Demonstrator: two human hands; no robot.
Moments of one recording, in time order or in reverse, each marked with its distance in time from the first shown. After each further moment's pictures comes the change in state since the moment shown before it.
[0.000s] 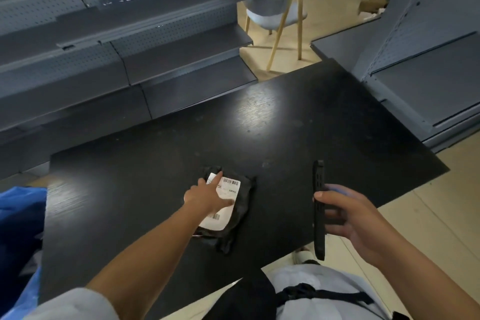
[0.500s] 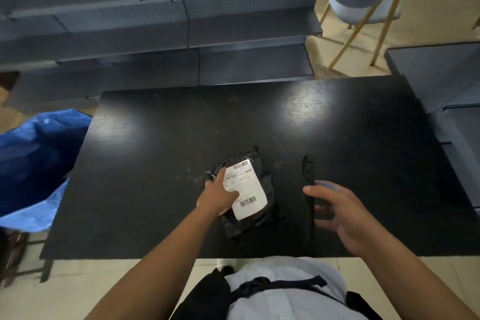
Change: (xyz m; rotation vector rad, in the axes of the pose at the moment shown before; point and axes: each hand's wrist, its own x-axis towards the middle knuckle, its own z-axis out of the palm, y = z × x) left_hand -0.044 0.061 0.033 -0.840 0.091 -0.333; right_hand 0.064 -0.057 -0.020 -0.260 -0.325 0.078
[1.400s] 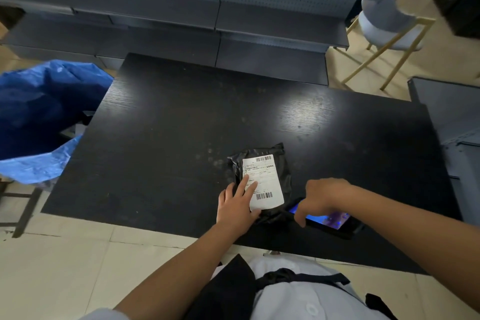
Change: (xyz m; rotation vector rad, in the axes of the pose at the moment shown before) left_hand -0.021 -0.062 0.053 0.351 0.112 0.325; right_hand 0.059 -0.026 0.092 -1.801 -0.214 0.253
